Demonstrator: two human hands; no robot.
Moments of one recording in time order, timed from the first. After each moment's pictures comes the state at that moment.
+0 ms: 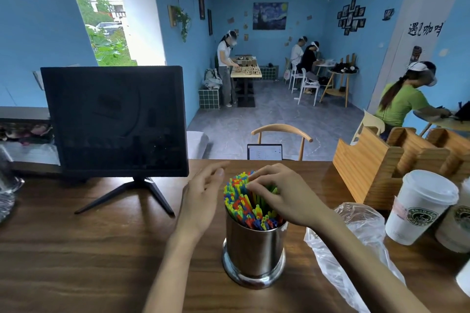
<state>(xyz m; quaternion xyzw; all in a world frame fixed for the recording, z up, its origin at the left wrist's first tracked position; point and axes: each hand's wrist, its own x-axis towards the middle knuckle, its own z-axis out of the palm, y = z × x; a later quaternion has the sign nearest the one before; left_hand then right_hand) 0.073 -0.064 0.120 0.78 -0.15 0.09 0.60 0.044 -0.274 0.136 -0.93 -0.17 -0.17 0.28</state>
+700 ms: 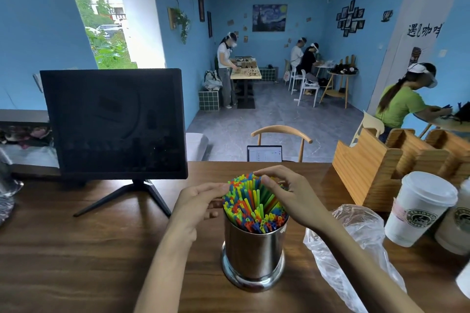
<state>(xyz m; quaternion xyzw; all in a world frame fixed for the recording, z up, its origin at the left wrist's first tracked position) 0.072 -0.061 0.126 0.69 0.00 -0.10 0.71 0.046 -0.288 0.121 -0.87 -0.09 -0.15 0.46</state>
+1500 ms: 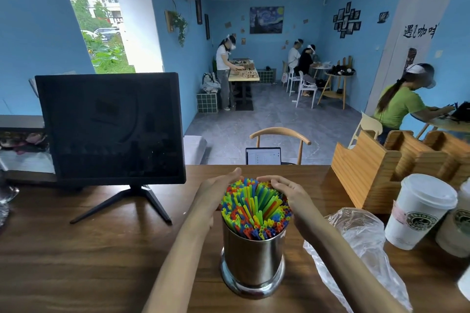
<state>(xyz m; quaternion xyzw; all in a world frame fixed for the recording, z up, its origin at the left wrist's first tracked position) 0.095 -0.098 0.139 0.75 0.00 -0.13 0.65 0.059 -0.287 0.104 -0.68 0.06 -0.03 0.73</state>
